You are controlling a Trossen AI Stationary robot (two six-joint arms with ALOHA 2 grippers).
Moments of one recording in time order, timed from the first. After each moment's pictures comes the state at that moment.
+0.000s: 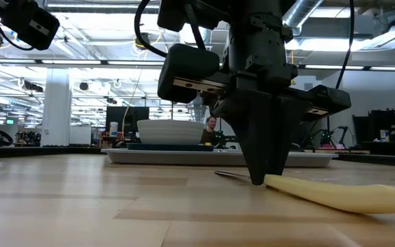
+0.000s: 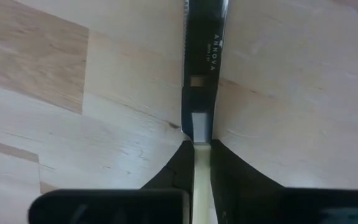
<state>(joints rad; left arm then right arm) -0.26 0.15 0.29 -0.21 0.33 -0.23 0.33 2.25 1.66 -0.89 -0.26 1.50</state>
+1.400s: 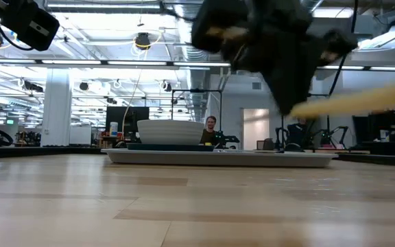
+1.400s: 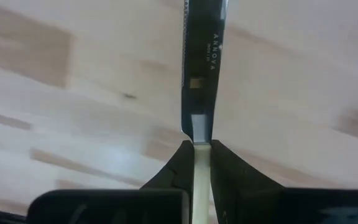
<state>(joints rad) -0.26 0.15 0.29 -0.22 0.33 -0.23 0.31 2.12 1.75 -1.17 -0.21 1.46</state>
